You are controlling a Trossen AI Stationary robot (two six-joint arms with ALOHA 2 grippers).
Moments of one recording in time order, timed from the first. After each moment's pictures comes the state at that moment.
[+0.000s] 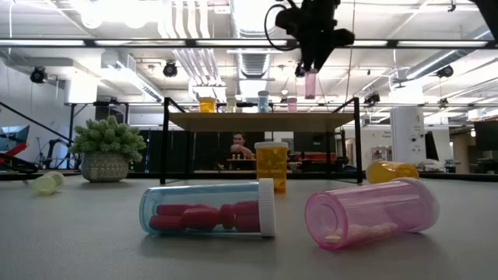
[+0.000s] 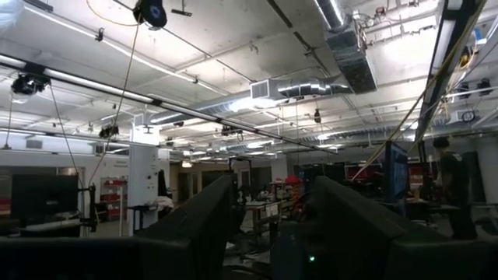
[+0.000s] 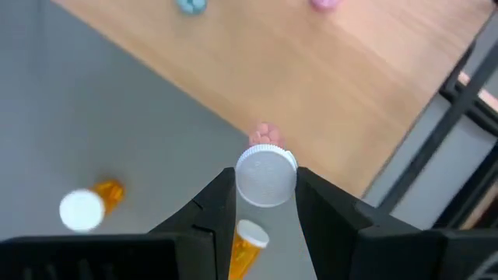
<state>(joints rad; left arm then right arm) -0.23 0.90 0.92 0.71 -0.66 0.49 -0.32 1.85 2.05 -1.53 0.16 0.58</state>
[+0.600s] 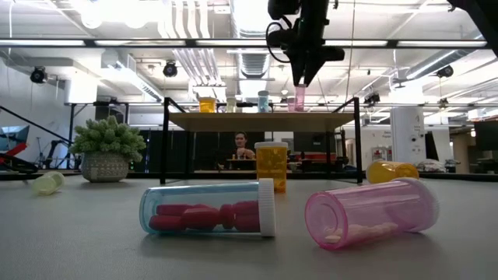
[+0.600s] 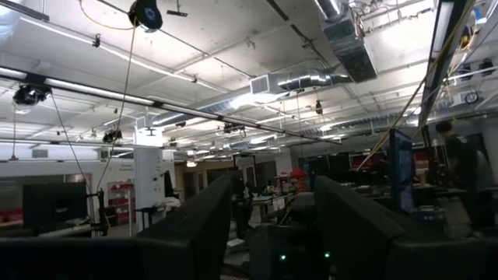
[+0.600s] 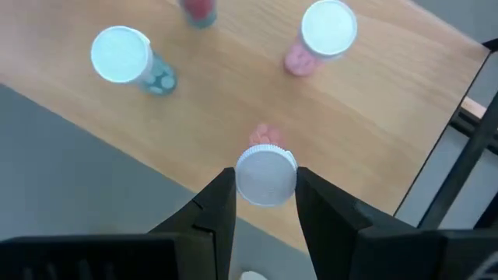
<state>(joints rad) -0.23 0.85 0.92 0.63 -0.66 0.54 -0.43 1.90 2.06 -1.42 0.15 0.56</state>
